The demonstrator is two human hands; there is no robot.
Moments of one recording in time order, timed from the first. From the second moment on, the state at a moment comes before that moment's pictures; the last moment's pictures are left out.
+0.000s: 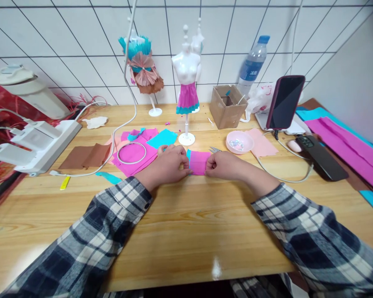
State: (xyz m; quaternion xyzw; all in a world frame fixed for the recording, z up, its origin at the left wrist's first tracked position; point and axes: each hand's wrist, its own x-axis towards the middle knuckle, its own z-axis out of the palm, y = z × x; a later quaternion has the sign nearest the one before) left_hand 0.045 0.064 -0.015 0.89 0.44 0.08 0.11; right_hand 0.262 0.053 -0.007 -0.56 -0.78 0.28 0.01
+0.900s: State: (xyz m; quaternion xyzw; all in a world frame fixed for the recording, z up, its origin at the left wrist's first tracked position) left_hand 0.059 -0.015 -0.015 0.91 0.39 0.04 -0.11; right_hand 0.267 0.048 -0.006 -0.57 -0.78 0.27 0.04
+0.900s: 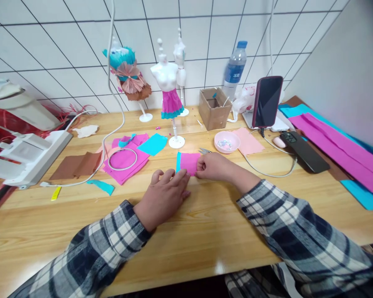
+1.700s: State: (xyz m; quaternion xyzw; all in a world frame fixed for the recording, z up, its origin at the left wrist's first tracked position) left_hand 0.061 -0.017 -0.010 0.91 0.41 0.02 -0.03; right_hand 0.274 -0.031 -0.022 -0.52 -0.85 0.06 0.08
